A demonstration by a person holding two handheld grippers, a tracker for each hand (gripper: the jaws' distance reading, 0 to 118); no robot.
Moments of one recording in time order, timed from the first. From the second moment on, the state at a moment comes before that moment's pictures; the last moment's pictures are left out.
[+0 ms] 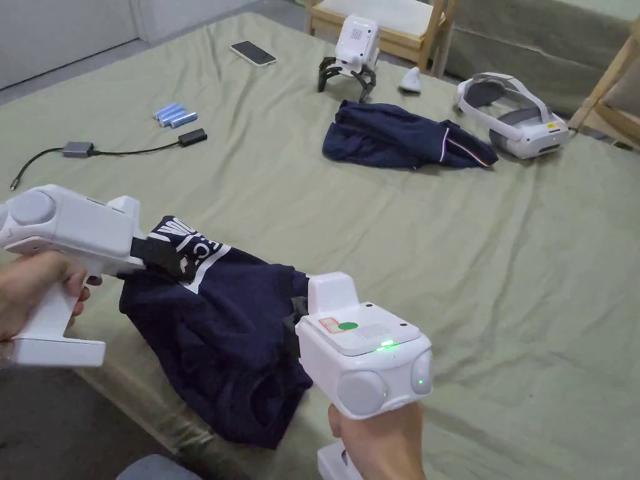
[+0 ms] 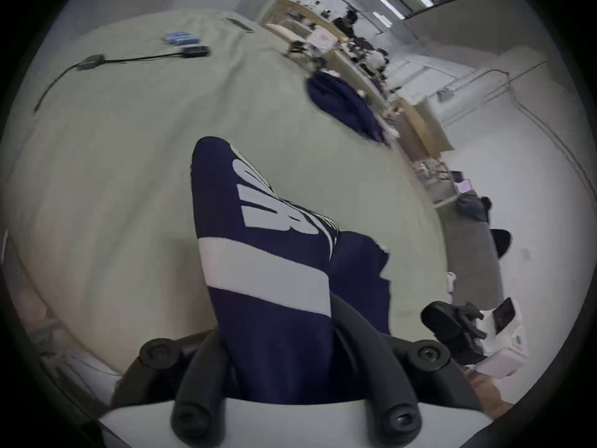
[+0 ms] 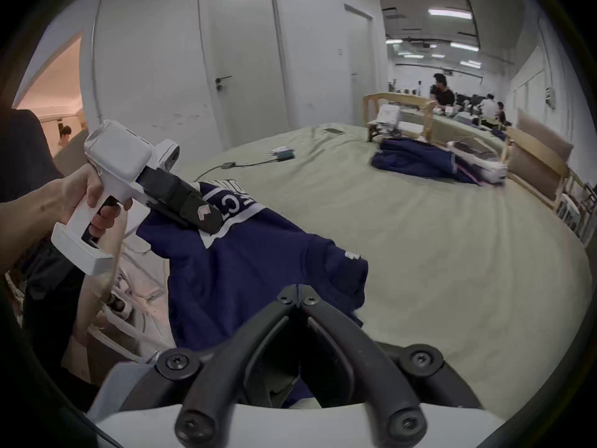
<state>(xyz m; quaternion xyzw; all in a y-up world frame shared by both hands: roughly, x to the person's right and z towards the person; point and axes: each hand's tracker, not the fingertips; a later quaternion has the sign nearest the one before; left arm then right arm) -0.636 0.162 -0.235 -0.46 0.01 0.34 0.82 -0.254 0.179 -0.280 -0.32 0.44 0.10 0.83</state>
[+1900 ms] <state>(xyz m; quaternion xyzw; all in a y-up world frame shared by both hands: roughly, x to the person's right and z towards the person) -0.129 0.397 -0.239 -0.04 0.03 0.02 1.00 0.194 0.373 -0.250 -0.01 -0.01 0.03 1.00</state>
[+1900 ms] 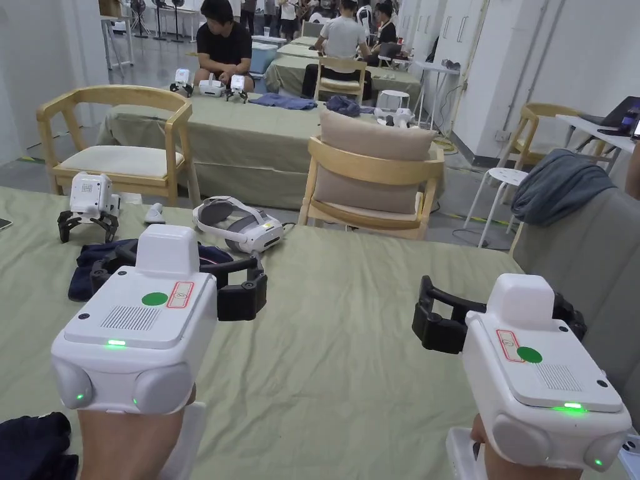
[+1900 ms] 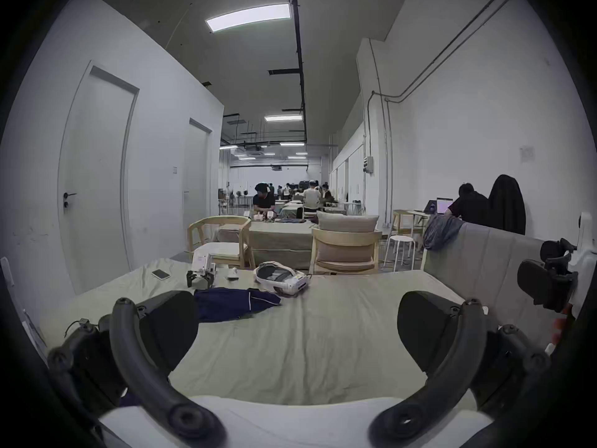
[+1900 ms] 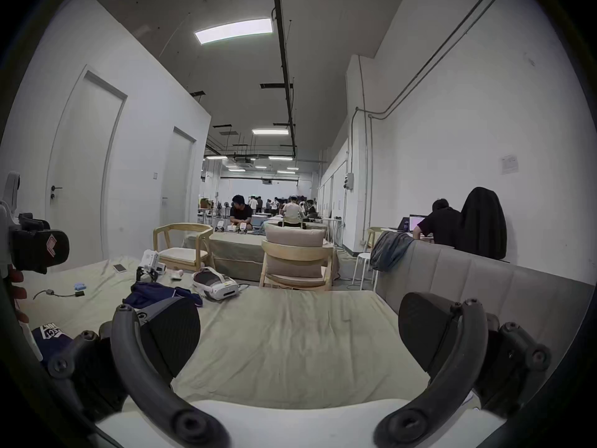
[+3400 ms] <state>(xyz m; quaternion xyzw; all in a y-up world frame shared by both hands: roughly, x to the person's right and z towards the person) -0.121 0.415 -0.226 -0.03 0.03 0.00 1.00 0.183 0.390 -0.230 0.02 0.00 0.07 1.00</state>
